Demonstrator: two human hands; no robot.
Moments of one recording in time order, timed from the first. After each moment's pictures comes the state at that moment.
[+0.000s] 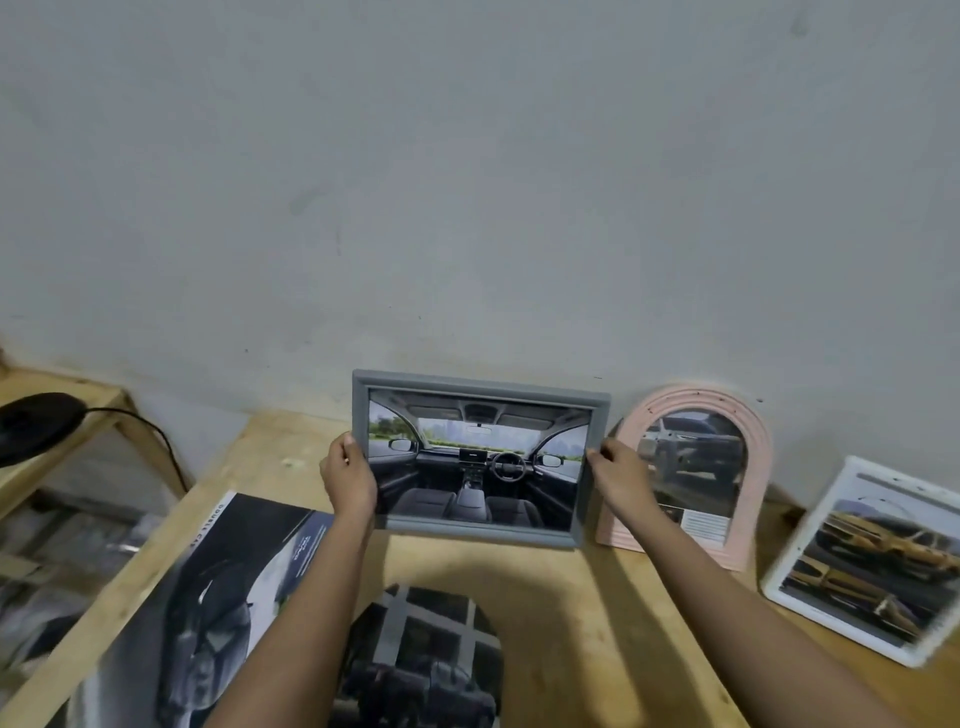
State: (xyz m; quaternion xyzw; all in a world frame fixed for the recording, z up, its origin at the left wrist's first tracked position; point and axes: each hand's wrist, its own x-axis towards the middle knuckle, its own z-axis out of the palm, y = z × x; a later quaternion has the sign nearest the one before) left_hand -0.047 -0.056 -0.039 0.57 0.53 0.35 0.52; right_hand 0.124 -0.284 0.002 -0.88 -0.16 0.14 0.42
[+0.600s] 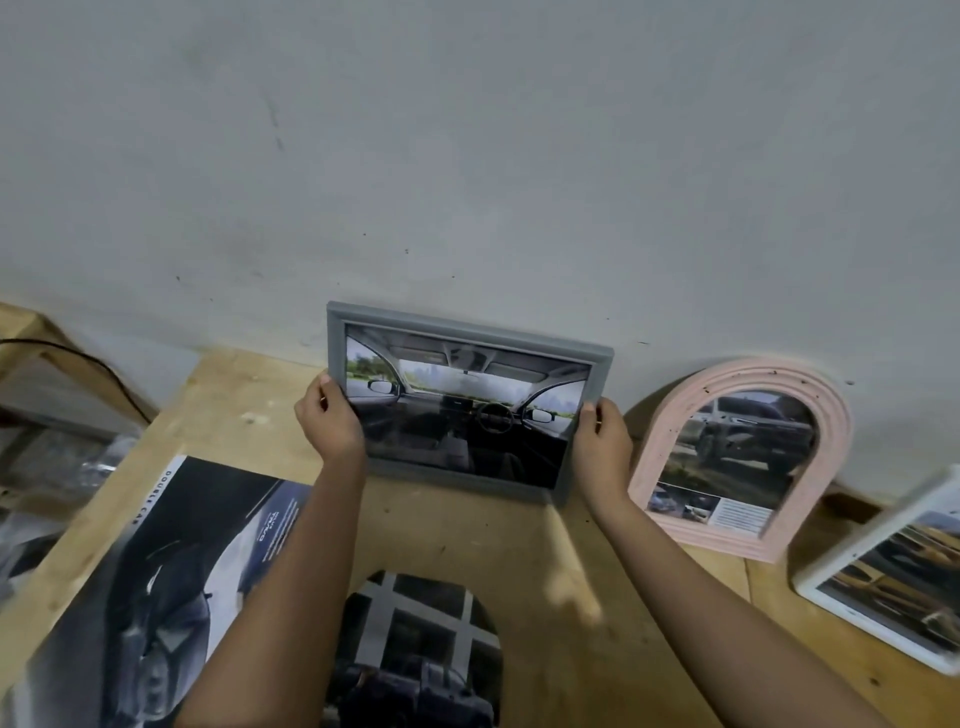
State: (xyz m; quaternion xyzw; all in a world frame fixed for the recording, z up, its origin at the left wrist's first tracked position) left_hand 0.010 0.004 -0.092 0.51 0.56 0.40 0.52; right_hand 0.143 -0.213 -0.061 -0.87 -0.10 0.05 0.49
